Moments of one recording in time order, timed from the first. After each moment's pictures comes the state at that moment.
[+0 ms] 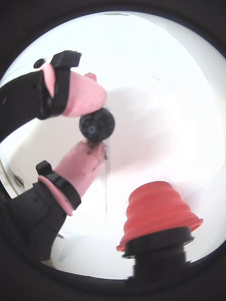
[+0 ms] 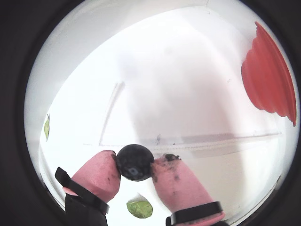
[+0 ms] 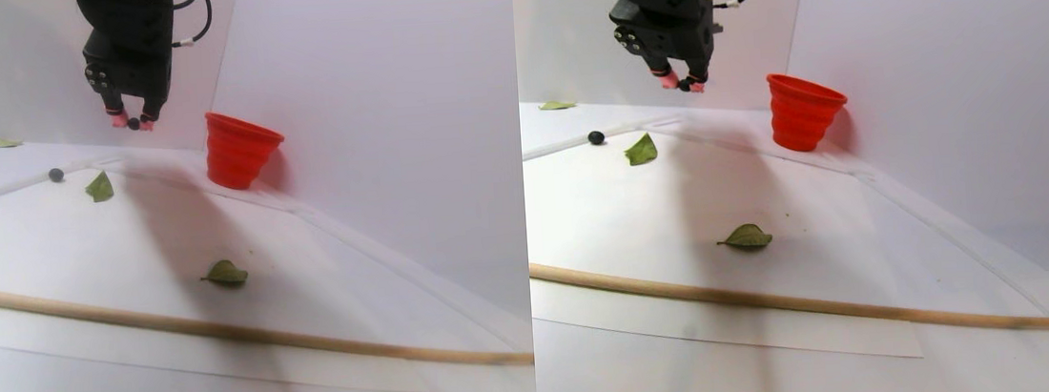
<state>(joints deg) -10.5 92.8 115.4 -18.9 -80.9</state>
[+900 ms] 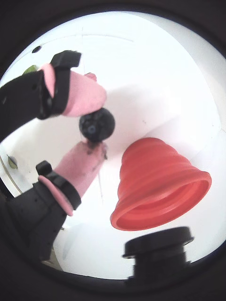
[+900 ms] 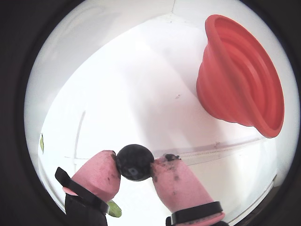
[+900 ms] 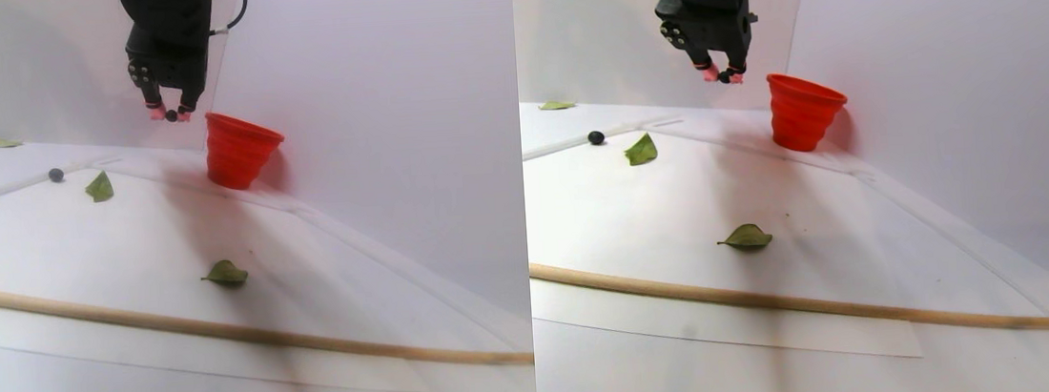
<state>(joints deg) -3.1 94.4 115.4 -18.9 -82.8</state>
